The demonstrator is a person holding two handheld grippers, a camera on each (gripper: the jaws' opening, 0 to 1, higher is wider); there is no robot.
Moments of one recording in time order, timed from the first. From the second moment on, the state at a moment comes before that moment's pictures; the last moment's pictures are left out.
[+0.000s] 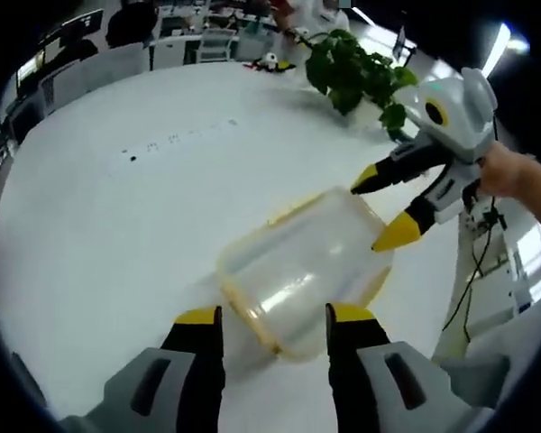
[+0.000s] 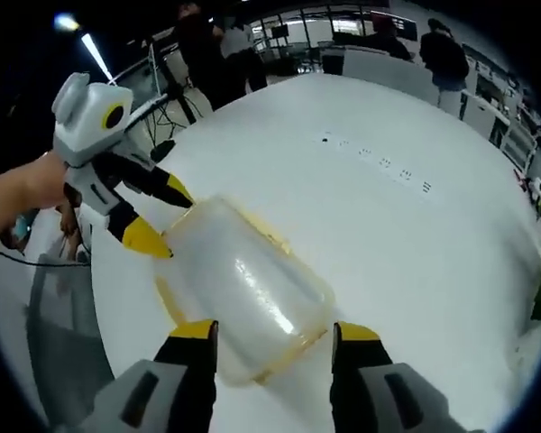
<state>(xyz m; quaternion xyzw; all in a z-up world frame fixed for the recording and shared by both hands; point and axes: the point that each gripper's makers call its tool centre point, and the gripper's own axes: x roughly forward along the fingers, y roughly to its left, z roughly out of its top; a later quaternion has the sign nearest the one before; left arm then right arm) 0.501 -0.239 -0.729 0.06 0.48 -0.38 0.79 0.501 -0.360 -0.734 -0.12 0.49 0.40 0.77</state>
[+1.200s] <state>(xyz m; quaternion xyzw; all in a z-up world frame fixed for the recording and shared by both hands) 0.482 -0.240 -0.724 0.38 0.40 -0.53 0.64 0.487 -0.359 -0.729 -0.36 0.44 0.51 0.65</state>
